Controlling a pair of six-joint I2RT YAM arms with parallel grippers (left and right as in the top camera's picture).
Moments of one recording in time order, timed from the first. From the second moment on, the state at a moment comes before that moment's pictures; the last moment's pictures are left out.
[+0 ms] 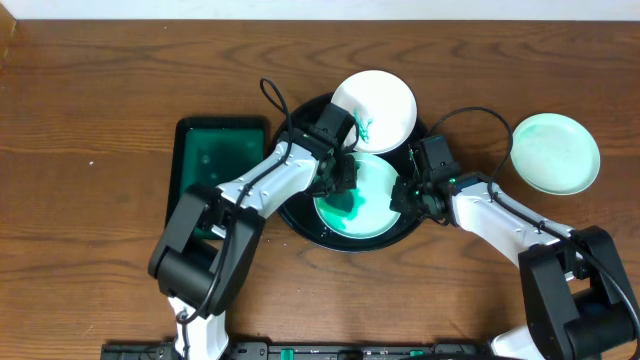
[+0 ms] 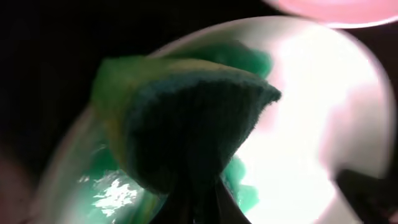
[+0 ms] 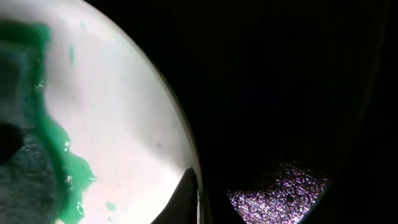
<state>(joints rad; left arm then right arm) -0.54 1.98 1.27 -0.57 0.27 -0.60 0.37 1.70 0.84 -0.36 -0.17 0.60</state>
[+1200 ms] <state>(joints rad) -0.48 2.00 1.31 -0.79 0.34 -0.58 0.38 1.71 0.85 -0.37 -0.26 0.62</state>
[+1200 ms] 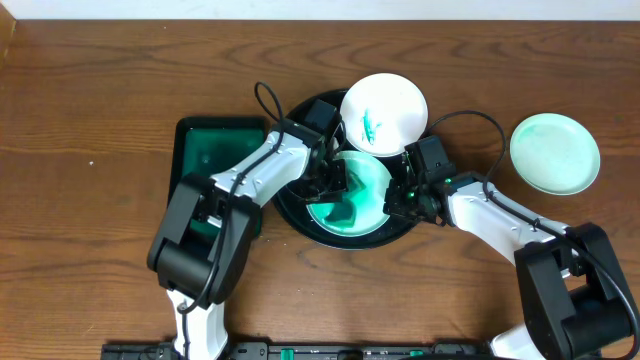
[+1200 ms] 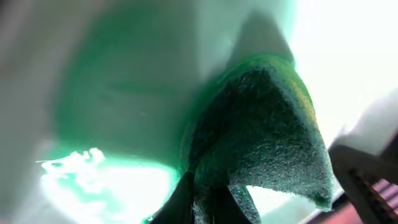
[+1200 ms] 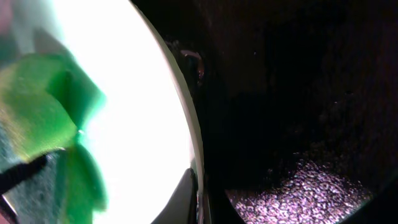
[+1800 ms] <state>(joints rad) -0.48 1.98 1.33 -0.79 0.09 -0.60 0.38 1.71 0.85 -0.37 -0.26 0.63</state>
